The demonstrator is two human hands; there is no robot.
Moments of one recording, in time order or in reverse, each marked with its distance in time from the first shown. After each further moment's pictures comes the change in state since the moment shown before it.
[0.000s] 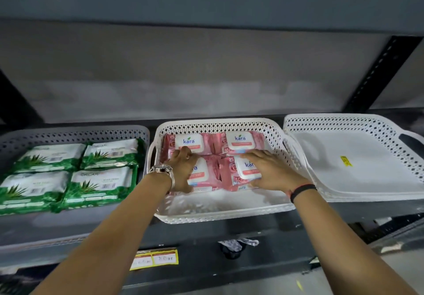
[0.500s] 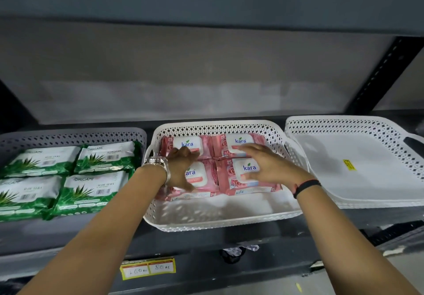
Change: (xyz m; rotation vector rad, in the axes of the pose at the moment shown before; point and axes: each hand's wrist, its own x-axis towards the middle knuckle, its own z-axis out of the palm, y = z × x) left_hand 0.010 -0.004 -0.021 -0.044 -0.138 -0.001; right_hand 0.015 0.002 -0.017 0.256 -0.009 -0.027
